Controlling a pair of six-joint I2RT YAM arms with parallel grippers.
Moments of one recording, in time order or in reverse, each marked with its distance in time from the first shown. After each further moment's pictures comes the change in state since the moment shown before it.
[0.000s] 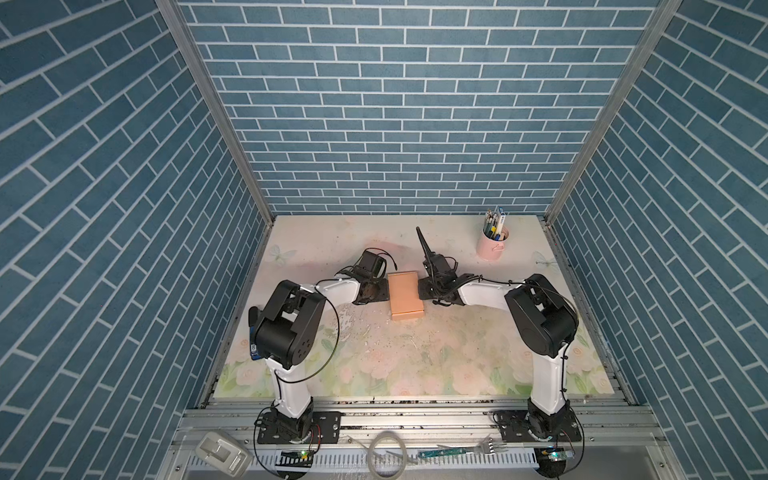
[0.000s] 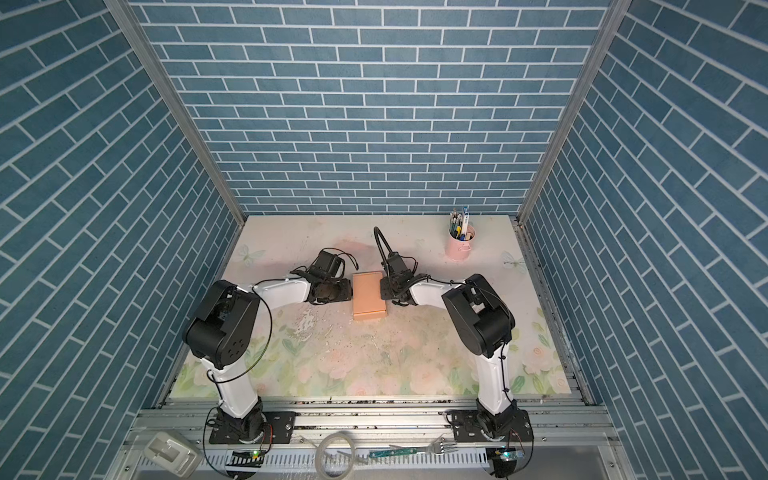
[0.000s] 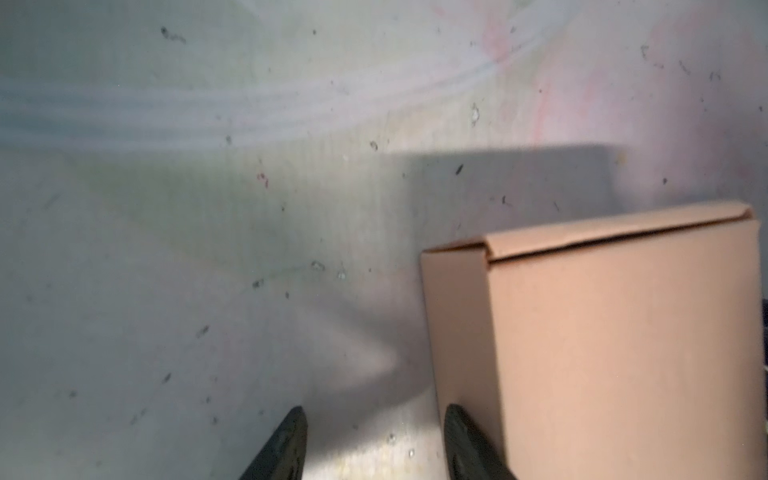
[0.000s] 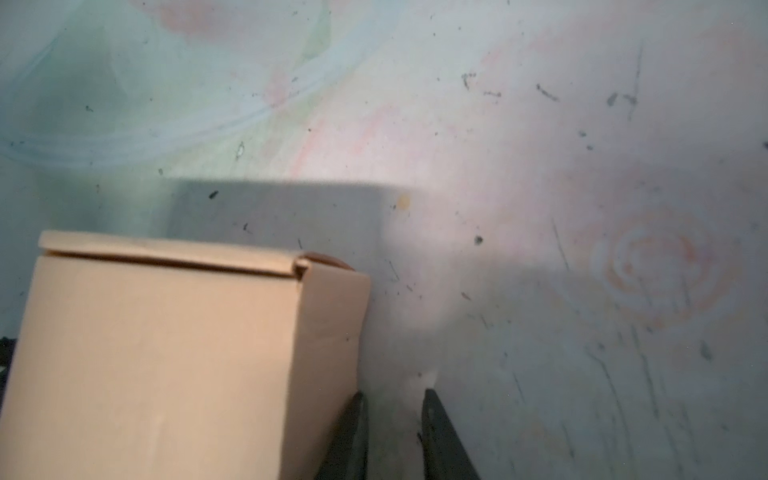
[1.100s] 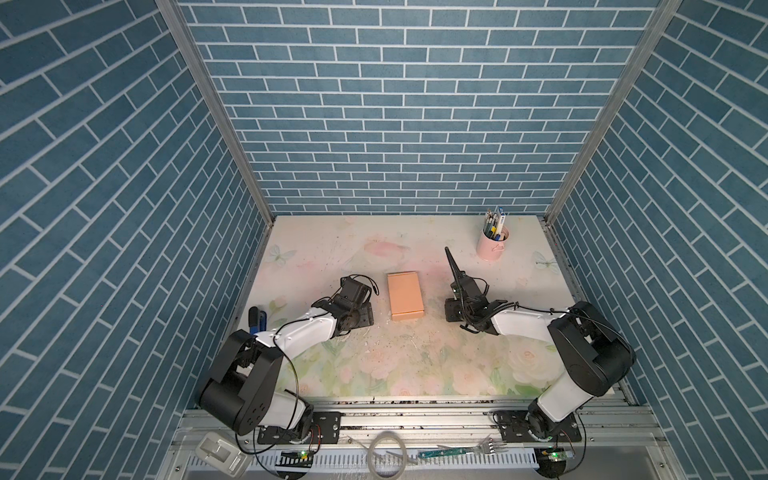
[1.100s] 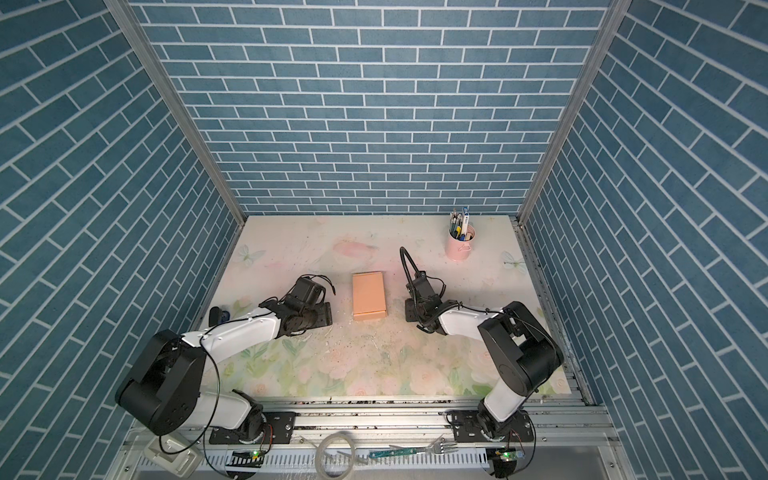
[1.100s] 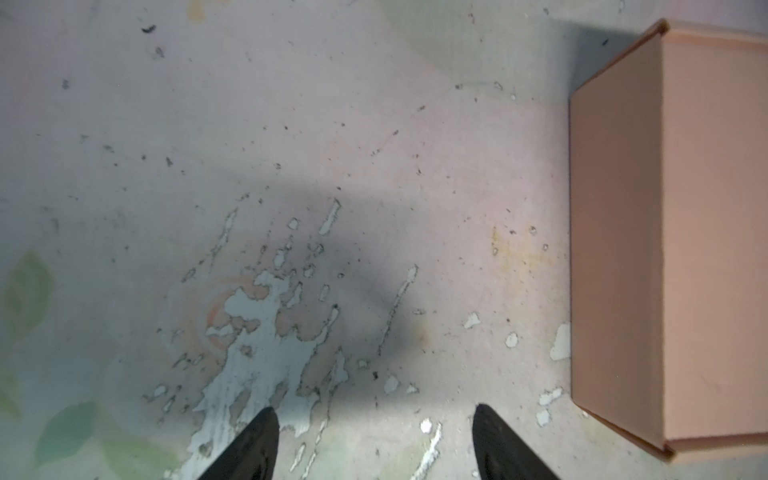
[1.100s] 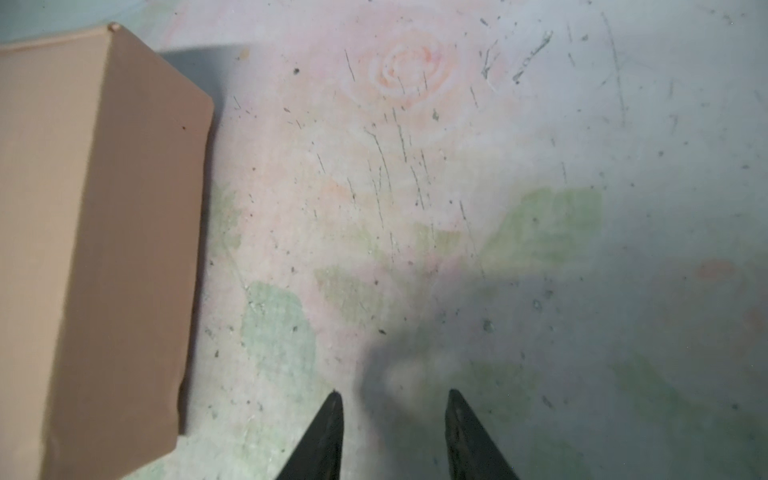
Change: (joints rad) left arm -0.057 -0.406 -0.362 -0.062 -0.185 -0.130; right arm -0.035 -0.350 -0.439 0.080 0.085 0.010
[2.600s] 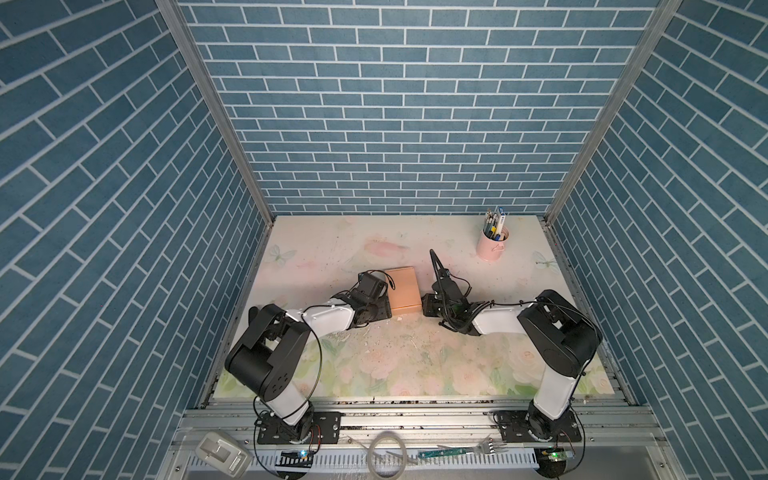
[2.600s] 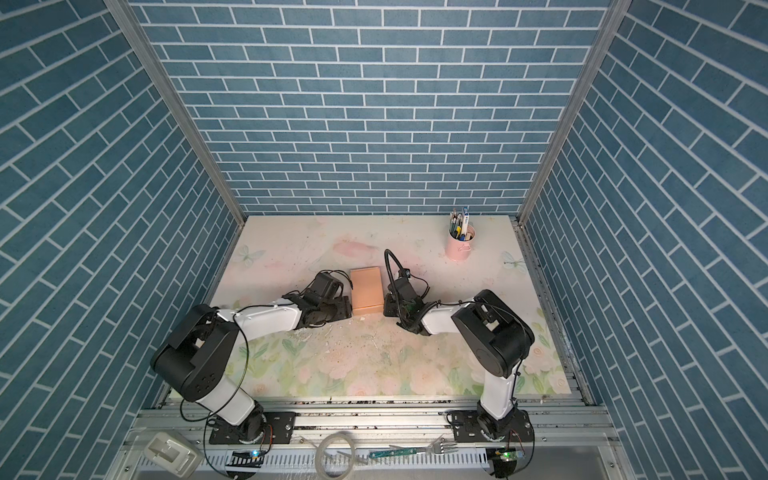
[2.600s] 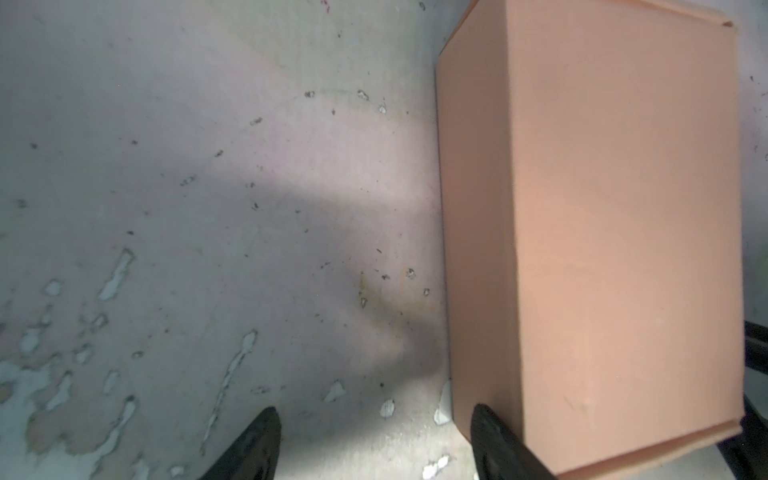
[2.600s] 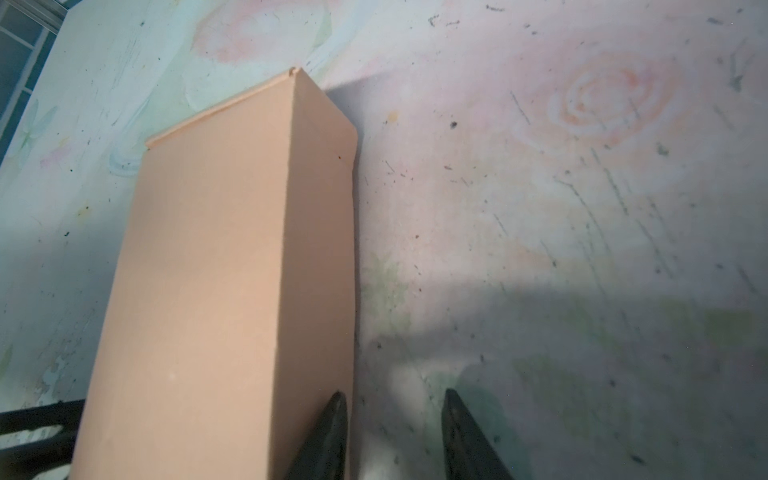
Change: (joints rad) left arm -0.041 0.174 0.097 0.142 0.084 -0.067; right arm 0.110 0.174 0.085 0.247 -0.026 0.192
